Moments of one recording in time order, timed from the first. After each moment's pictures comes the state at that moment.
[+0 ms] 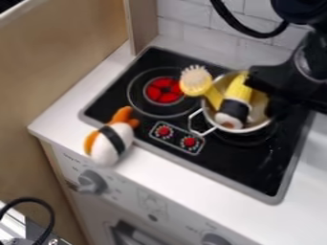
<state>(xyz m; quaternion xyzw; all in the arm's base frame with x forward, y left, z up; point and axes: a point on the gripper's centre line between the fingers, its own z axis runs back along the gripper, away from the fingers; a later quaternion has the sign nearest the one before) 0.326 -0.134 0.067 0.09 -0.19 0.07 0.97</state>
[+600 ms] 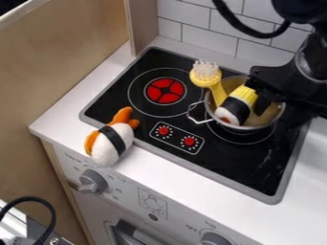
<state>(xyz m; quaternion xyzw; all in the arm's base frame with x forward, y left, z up) 0.326 -0.126 0.066 0.10 -0.17 0.05 0.98</state>
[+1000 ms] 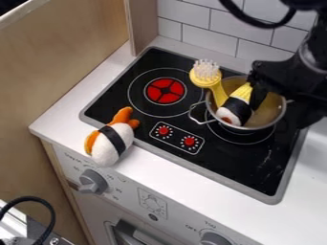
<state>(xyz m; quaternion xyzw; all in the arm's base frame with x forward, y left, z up) 0.325 -0.124 0.079 0.09 -0.15 0.06 0.98</state>
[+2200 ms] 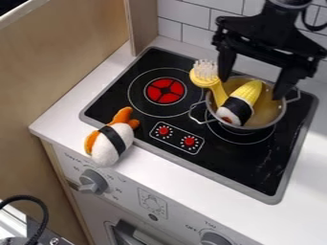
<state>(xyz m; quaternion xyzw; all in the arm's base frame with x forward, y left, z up) 0.294 -0.087 0.131 0.07 -0.10 0.07 0.99</state>
